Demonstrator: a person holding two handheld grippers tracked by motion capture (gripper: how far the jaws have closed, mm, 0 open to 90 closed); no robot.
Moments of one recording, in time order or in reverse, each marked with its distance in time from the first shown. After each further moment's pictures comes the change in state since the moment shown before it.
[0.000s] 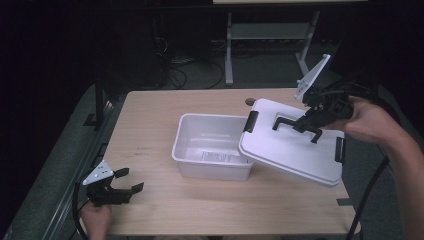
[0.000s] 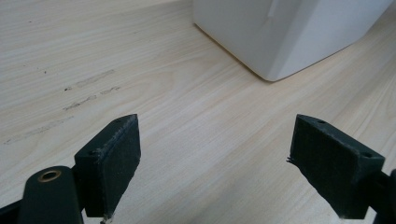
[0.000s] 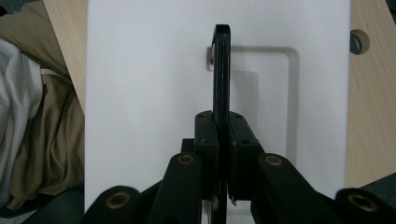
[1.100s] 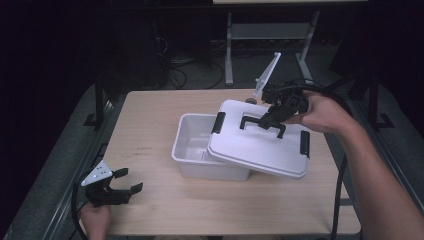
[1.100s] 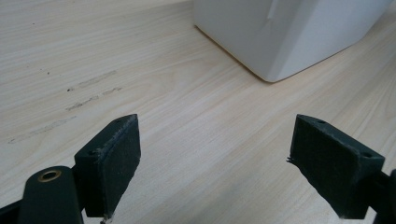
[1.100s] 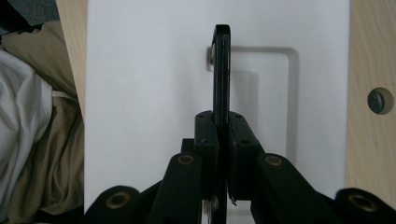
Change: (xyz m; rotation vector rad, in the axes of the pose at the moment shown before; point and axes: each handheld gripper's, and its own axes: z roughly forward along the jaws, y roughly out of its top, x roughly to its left) left arm 0.000 -0.001 -0.002 -0.006 0.004 -0.003; right arm 0.007 0.070 0.034 -0.005 0.056 -0.103
